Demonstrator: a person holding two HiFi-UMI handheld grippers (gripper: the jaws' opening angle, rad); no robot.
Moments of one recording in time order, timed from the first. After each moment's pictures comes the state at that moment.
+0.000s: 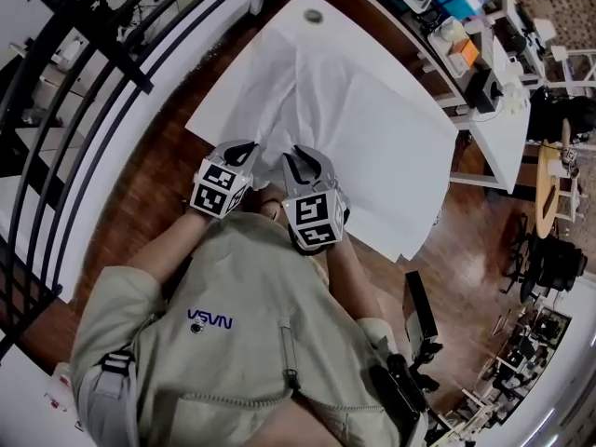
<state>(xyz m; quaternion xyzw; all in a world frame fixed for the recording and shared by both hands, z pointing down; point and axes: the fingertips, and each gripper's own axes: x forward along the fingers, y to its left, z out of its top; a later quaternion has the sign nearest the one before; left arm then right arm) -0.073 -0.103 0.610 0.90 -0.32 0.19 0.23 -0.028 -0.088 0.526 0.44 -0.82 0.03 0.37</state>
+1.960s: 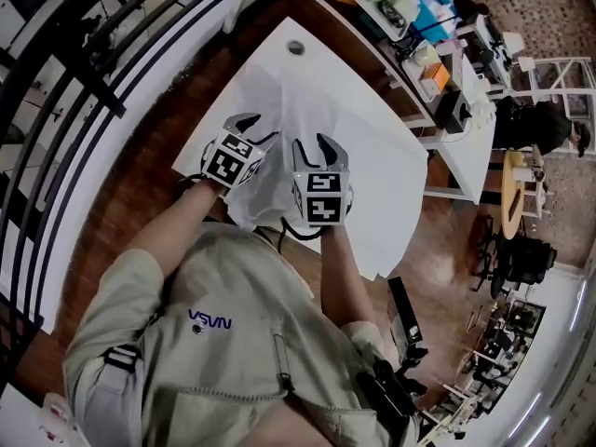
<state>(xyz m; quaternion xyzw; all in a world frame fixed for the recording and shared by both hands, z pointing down) -0.025 -0.243 0.570 0.93 -0.26 0.15 0.22 0.020 -0.210 0.498 0.57 -0.72 0.10 0.39</state>
